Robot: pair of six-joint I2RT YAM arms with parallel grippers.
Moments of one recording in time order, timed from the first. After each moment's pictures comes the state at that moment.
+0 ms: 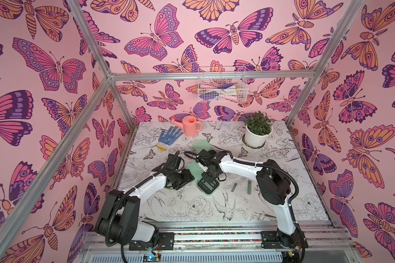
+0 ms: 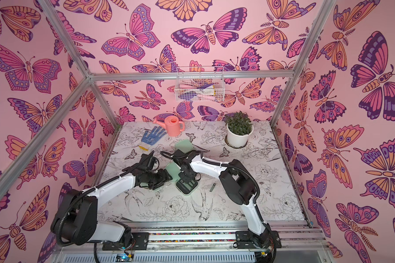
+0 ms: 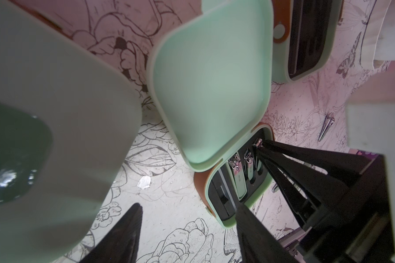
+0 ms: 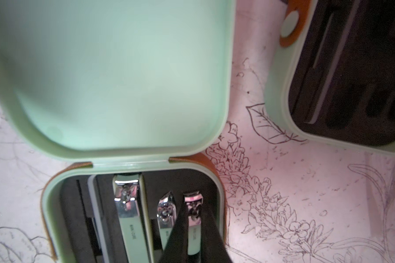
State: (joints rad) left arm -0.35 1.42 0.77 -0.44 0.35 -0.78; right arm 0.88 2.11 1.60 -0.82 0.11 0.11
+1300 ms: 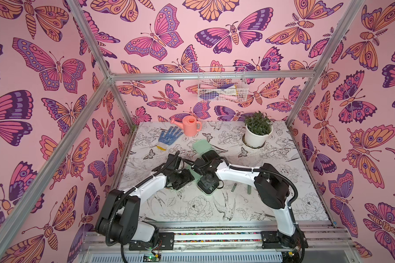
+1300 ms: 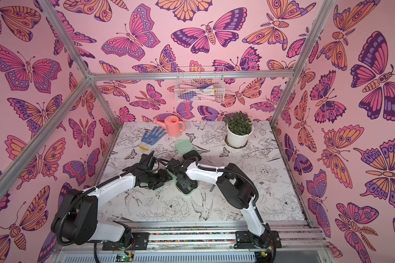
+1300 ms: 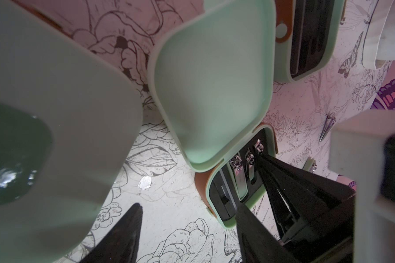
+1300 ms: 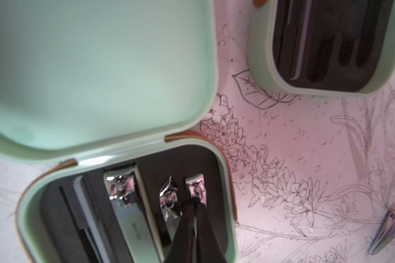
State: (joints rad) left arm -0.35 1.43 0.77 -0.44 0.35 -0.78; right arm 0.97 2.09 1.54 -0.82 0.31 0.31
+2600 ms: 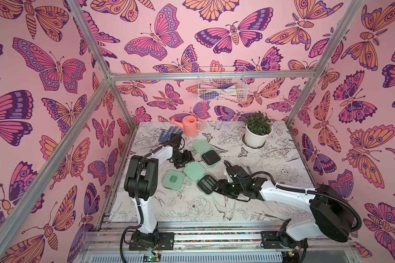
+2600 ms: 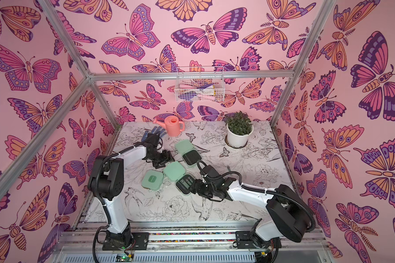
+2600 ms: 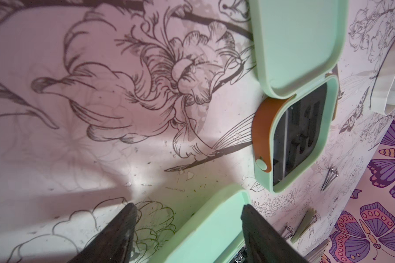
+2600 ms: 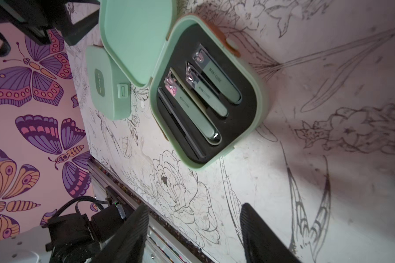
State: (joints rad) left arm -0.22 1.96 1.34 -0.61 0.42 -0.54; right arm 0.83 1.46 0.70 -0.10 -0.29 1.09
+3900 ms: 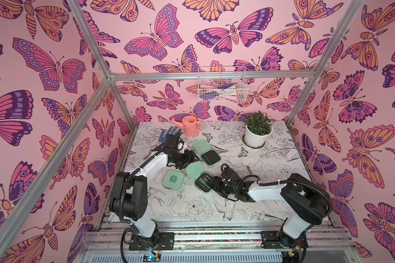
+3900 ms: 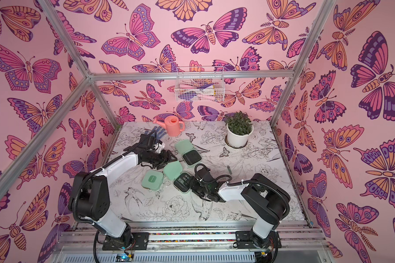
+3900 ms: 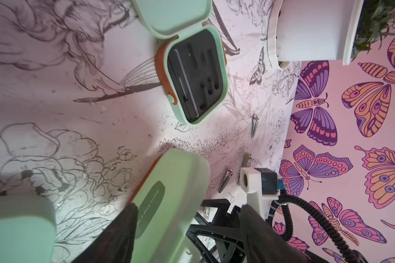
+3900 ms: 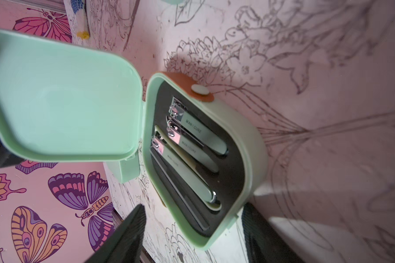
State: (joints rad) left arm -0.27 1.66 1.15 -0.53 0.61 -0.58; right arm 0.87 1.70 0.69 0.31 -0.13 1.30
